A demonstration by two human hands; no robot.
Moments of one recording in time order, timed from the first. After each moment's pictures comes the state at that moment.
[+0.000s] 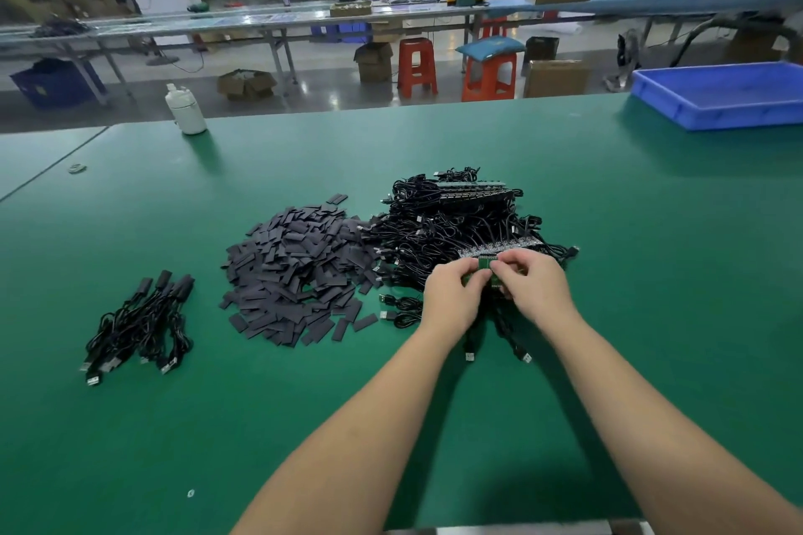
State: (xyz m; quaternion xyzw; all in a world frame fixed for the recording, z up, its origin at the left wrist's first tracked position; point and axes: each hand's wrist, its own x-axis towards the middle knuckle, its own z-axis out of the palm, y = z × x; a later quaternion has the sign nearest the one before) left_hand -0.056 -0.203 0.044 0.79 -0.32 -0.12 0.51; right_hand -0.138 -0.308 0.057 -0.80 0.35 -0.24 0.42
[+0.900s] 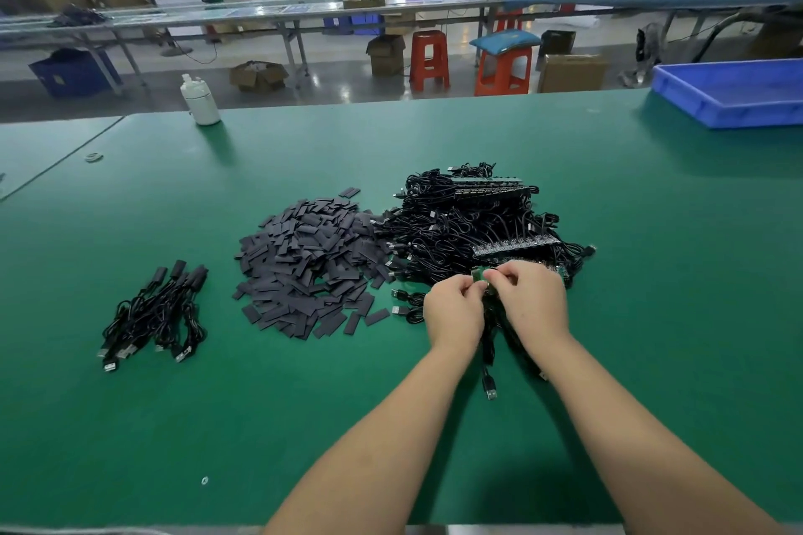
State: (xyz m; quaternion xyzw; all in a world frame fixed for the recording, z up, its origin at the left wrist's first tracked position) left_hand -0.065 -0.191 0.028 0.85 -0.19 -0.10 0.49; right_hand -0.129 -0.276 0.046 -0.86 0.35 -0.26 0.27
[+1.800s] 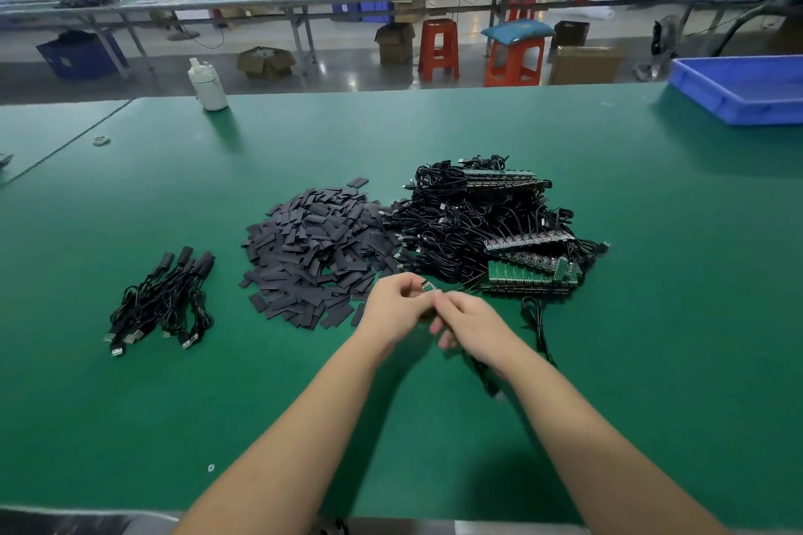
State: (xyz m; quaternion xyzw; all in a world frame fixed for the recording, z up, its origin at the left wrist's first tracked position) left_hand -0.007 -0.110 0.026 0.76 -0.21 -0.25 0.56; right_hand -0.108 -0.213 0.031 -0.79 0.25 -0.02 0.57
